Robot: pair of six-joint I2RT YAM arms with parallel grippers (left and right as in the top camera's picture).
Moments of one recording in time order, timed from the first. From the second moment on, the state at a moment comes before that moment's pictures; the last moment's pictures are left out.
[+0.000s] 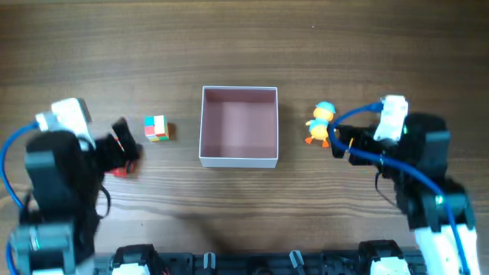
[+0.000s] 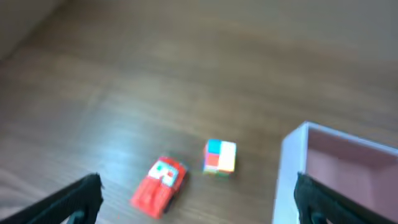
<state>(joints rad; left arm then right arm) 0.07 0.80 1.11 -0.96 -0.12 -0.19 0.06 0.88 0.87 -0.73 -0.25 0.20</state>
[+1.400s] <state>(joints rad) 0.30 1.55 1.04 -0.88 -0.10 0.25 0.06 1.21 0.97 -0.94 -0.08 0.32</state>
